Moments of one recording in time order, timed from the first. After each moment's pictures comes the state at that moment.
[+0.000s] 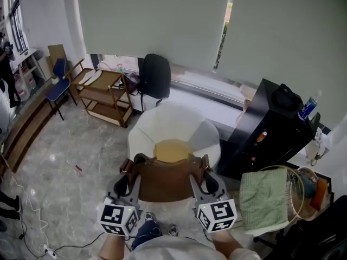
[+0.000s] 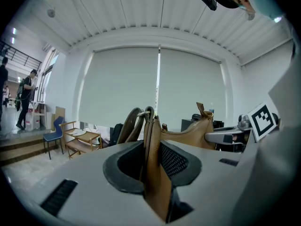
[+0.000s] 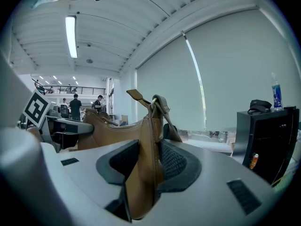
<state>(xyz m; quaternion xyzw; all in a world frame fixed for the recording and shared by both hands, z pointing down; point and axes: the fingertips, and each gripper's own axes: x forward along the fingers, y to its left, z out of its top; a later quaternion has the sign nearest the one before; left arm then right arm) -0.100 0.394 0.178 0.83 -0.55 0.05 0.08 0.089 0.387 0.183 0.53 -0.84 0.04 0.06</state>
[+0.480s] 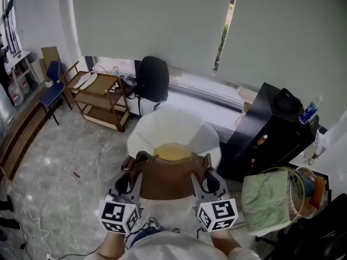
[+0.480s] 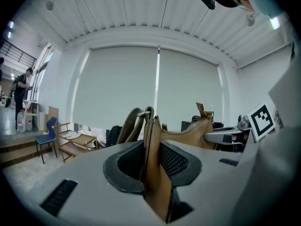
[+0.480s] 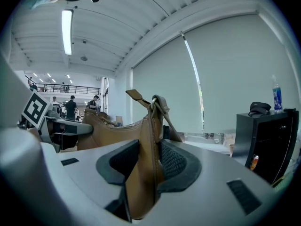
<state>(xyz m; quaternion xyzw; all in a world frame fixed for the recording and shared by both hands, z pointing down) -0.139 0.334 0.171 0.85 -0.52 0.04 0.08 0.050 0.337 0.174 0.56 -0.83 0.04 0.06</state>
